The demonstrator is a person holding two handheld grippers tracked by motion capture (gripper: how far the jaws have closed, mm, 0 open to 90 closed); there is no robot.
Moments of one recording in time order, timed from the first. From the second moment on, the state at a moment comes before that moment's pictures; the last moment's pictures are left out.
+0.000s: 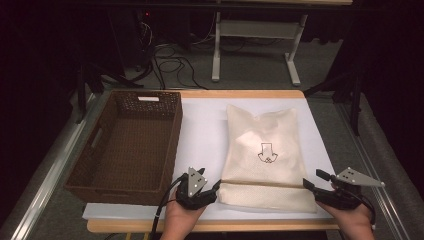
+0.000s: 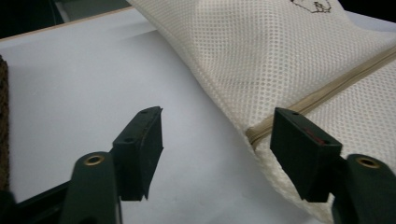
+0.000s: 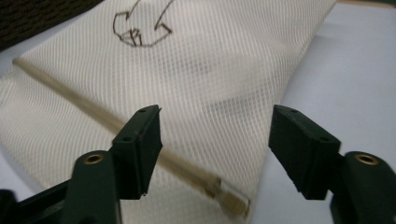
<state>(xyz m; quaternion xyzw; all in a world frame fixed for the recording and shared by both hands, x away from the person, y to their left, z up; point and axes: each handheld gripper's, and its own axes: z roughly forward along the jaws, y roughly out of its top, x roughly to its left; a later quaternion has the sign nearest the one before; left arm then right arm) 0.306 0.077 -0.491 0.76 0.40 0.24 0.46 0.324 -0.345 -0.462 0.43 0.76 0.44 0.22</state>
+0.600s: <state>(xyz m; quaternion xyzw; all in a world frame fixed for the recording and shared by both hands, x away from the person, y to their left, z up) 0.320 0.075 -0.495 0.77 0.42 0.20 0.44 0.323 -0.341 -0.475 0.45 0.74 0.45 0.24</state>
